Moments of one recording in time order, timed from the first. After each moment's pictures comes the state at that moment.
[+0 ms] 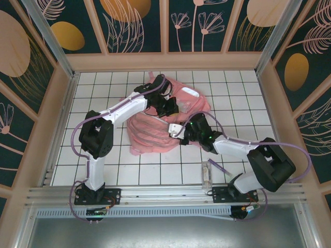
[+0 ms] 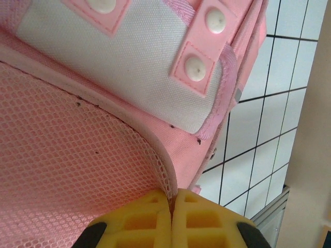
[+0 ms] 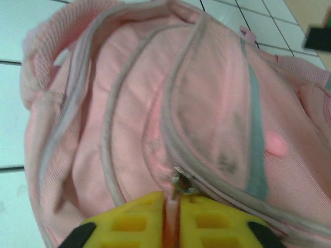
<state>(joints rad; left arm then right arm) -0.64 2.02 1.70 -0.68 0.44 -0.86 0.71 1.43 0.60 0.27 -0.35 -0.71</state>
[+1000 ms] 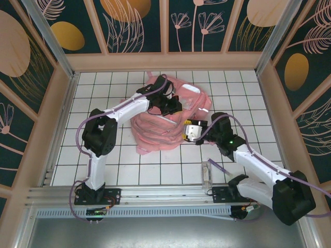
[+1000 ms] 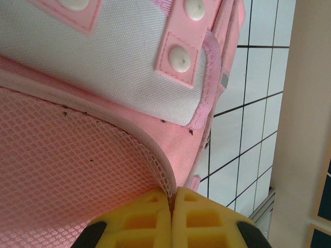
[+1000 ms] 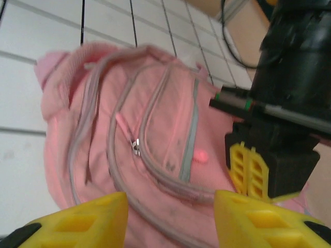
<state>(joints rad) -0.64 2.07 1.69 -0.54 0.50 -0.85 0.50 1.06 0.52 0.05 -0.53 -0.98</state>
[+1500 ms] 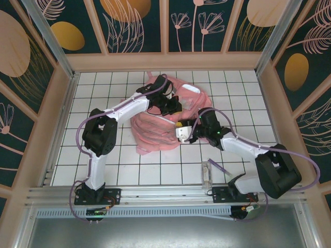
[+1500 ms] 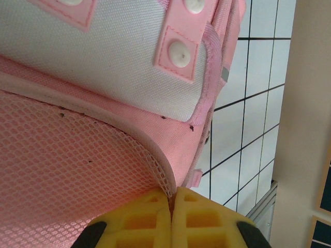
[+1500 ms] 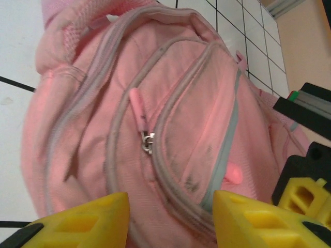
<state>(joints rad) -0.63 2.07 1.70 -0.56 0.52 -0.82 0.56 1.36 0.65 0.07 -0.49 -1.24</state>
